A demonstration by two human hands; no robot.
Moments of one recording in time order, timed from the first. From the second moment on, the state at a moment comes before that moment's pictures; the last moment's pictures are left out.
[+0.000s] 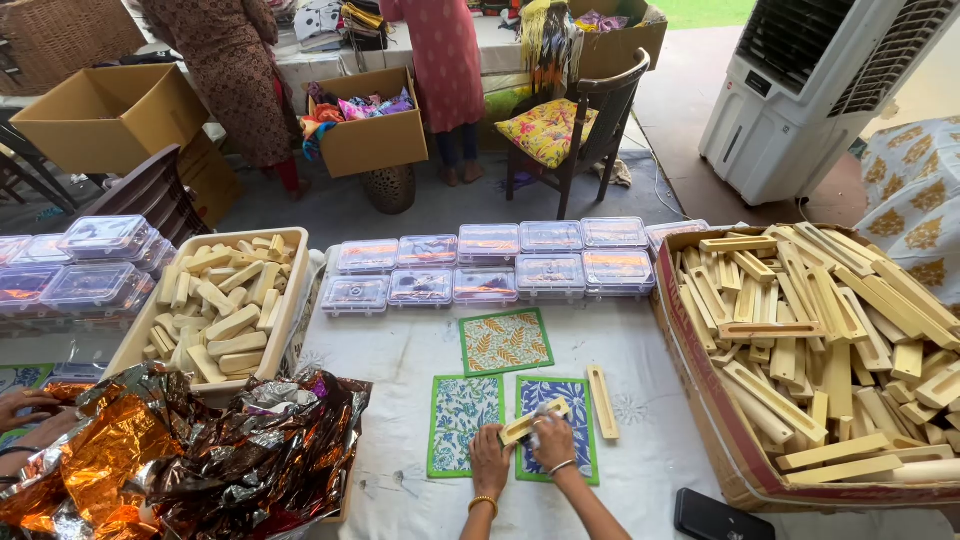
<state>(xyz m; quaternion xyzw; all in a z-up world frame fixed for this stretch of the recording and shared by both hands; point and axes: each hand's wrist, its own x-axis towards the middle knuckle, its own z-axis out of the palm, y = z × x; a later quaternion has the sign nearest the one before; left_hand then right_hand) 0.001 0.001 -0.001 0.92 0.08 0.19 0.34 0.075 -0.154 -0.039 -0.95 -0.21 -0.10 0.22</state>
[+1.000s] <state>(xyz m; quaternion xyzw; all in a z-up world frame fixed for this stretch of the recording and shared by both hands) -0.002 -0.003 -0.002 0.95 0.08 0.13 0.27 0.054 -0.133 -0.009 -0.98 -0.16 0.07 0.04</state>
